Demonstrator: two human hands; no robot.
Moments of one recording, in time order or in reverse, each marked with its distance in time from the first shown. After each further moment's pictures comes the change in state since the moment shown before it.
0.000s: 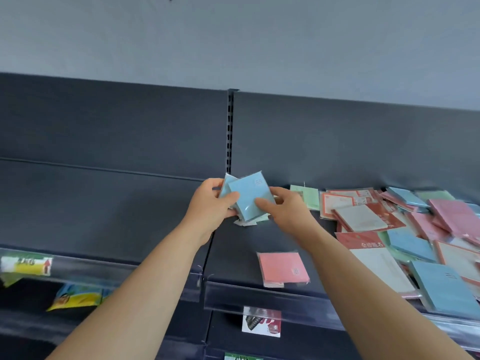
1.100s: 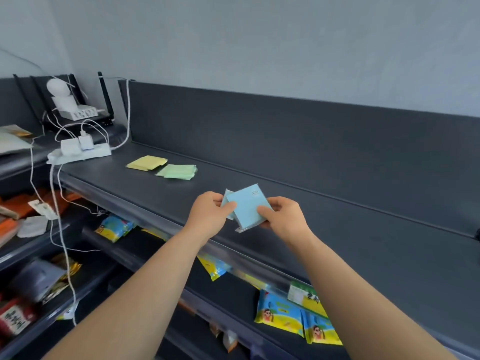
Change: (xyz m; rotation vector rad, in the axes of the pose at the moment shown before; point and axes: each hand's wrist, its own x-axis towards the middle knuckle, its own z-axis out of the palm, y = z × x) left_hand 0.020 -0.004 -0.511 0.423 0.424 -0.065; right_hand 0.056 -0.177 0.491 0.174 -0.269 0.034
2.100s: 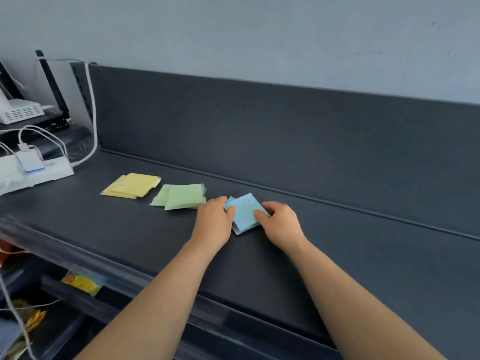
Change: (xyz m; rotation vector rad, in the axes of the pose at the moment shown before) left_hand 0.189 -0.070 -0.026 0.445 -0.077 0.190; right_hand 0.149 0.008 0.114 -0.476 0.132 0.055
